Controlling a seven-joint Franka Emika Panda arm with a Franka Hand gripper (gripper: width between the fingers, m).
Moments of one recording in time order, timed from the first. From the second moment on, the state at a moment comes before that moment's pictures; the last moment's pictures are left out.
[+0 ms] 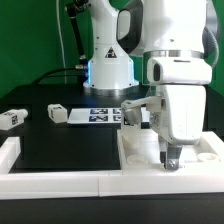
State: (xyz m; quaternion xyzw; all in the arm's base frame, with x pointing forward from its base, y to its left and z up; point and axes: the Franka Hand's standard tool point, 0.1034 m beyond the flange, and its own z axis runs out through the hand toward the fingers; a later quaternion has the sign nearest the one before) arm 0.637 0.052 0.027 0.71 0.69 0.07 0.11
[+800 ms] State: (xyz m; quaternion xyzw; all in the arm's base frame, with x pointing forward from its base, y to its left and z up) arm 0.636 0.049 0.026 0.71 0.69 0.07 0.11
